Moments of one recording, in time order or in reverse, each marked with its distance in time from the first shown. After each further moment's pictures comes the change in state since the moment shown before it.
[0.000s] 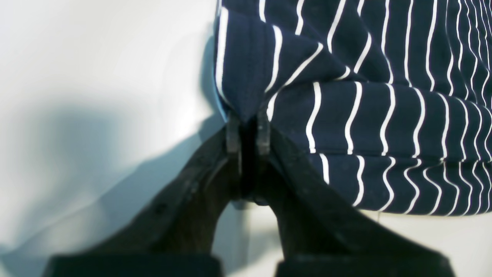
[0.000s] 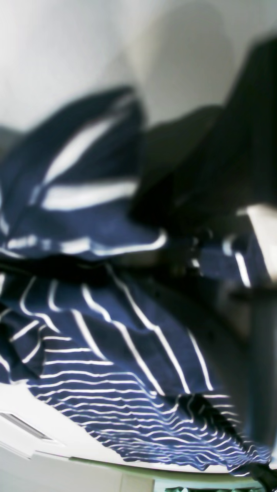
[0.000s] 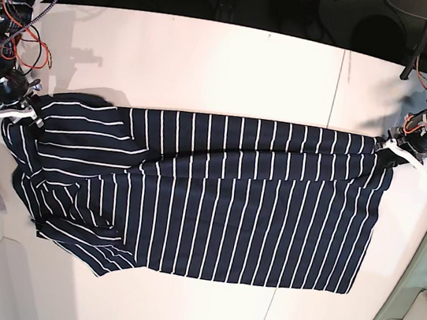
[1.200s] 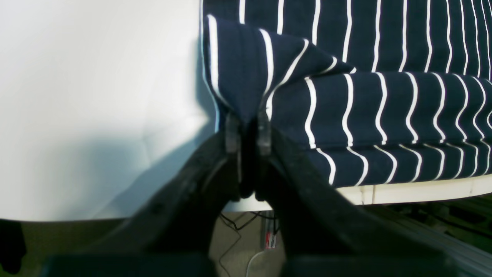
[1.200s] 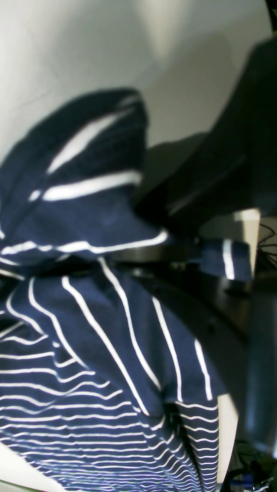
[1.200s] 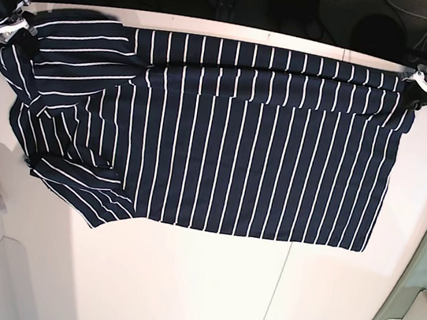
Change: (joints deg) left arm 21.6 -0.3 -9.6 20.0 -3.3 -6.0 7.4; right arm -26.9 5.5 1.0 21.9 12.5 2.4 -9.9
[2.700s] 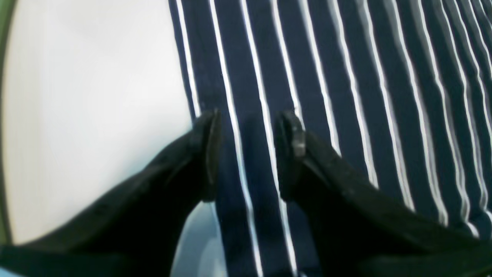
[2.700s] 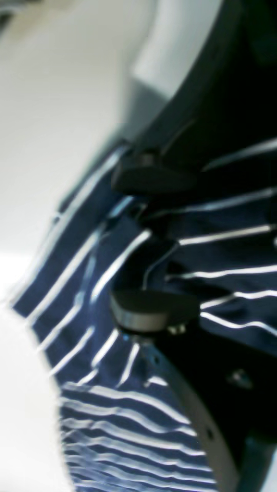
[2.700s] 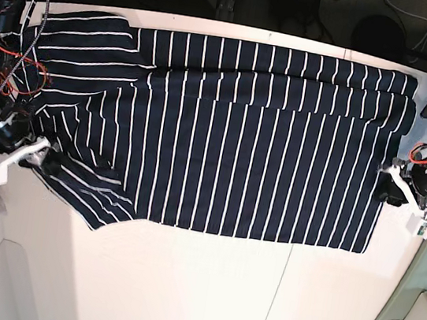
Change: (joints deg) left arm -31.3 -8.3 21.7 -20.4 10.8 1.0 -10.4; right arm 34.0 0.2 -20.5 -23.0 -25.5 -3.8 17.0
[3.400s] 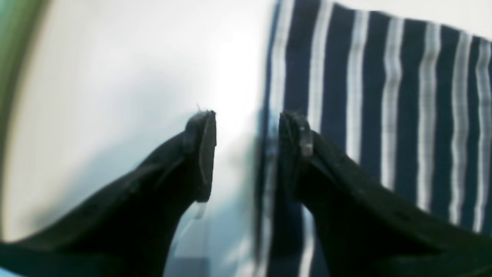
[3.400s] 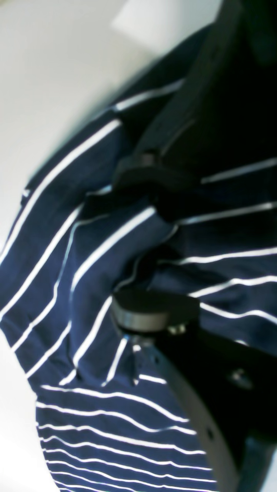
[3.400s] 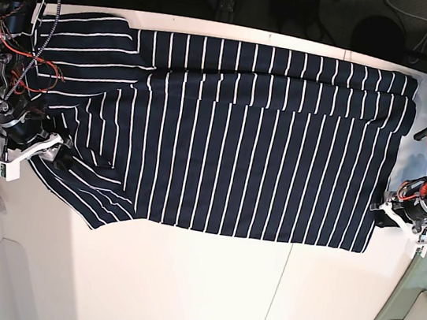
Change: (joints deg) left arm -23.1 0.2 13.5 -38.9 0.9 2.8 -17.8; right arm -0.1 -1.7 -0.1 -1.2 -0.7 -0.7 0.0
